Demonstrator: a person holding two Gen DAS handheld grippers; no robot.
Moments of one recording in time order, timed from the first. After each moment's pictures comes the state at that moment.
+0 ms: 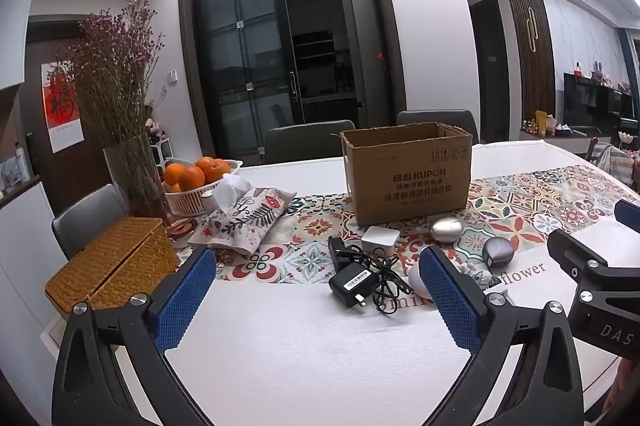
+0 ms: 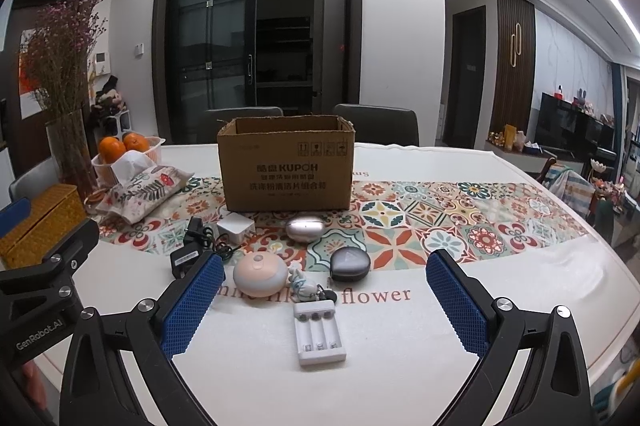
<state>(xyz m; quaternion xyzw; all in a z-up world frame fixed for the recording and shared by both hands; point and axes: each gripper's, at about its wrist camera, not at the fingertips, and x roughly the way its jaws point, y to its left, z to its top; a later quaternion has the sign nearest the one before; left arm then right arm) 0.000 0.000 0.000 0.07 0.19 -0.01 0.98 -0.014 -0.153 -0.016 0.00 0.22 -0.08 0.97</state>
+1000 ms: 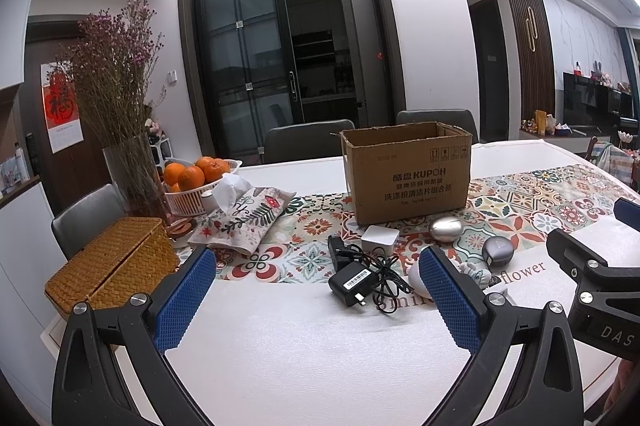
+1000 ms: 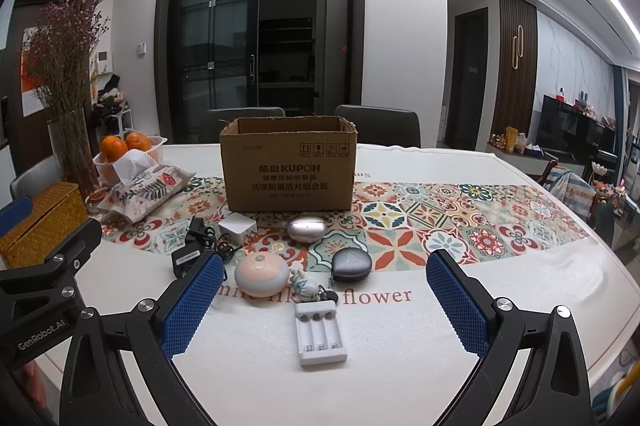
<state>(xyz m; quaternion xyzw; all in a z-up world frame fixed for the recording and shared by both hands) 0.000 0.001 0.000 0.08 0.19 -0.02 0.98 -0.015 -0.153 -0.016 0.00 0.22 -0.08 0.97</state>
